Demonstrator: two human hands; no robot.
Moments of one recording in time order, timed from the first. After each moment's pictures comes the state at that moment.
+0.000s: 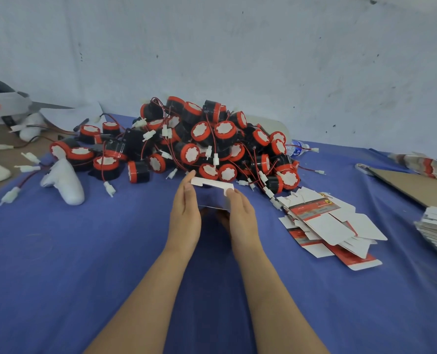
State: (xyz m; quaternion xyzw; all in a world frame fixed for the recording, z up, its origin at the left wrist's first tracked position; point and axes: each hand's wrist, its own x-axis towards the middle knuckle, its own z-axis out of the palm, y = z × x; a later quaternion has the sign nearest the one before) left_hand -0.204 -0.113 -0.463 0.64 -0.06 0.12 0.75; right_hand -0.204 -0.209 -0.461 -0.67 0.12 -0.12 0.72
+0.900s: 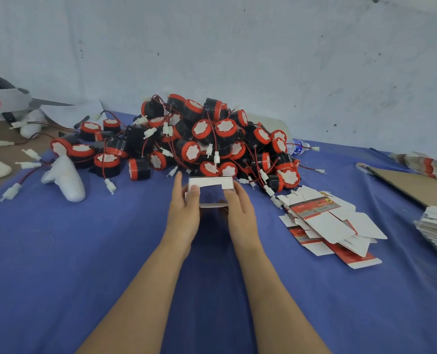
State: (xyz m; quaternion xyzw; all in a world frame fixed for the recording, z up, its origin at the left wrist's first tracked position) left_hand -0.200 -0.109 -0.465 0.63 -0.02 0.06 0.77; right_hand -0.209 -0.210 -0.465 -0.70 0.06 -0.15 0.70
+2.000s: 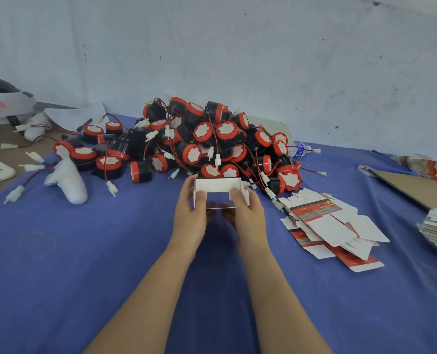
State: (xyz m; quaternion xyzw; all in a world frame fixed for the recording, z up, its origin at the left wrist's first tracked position) left_hand -0.205 -0.117 -0.461 0.63 -0.04 0.09 0.77; right_hand -0.210 -0.216 -0.457 -0.63 0.08 -0.16 0.76
